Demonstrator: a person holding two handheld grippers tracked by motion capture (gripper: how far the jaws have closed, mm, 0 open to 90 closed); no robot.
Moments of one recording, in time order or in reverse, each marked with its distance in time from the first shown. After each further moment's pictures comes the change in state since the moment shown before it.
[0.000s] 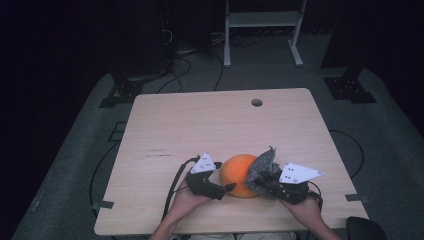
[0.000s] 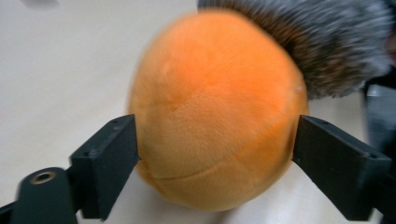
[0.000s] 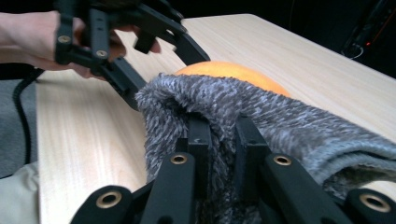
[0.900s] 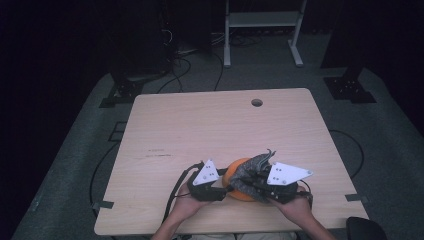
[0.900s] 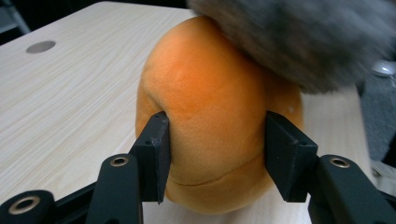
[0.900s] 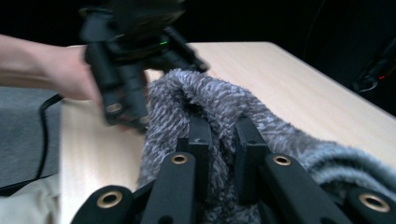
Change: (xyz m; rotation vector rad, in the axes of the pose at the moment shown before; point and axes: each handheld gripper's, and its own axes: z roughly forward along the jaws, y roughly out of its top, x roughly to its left) left arm -0.023 -0.001 -0.012 -0.064 0.028 0.219; right arm 0.019 0.036 0.012 -0.049 0.040 -0.098
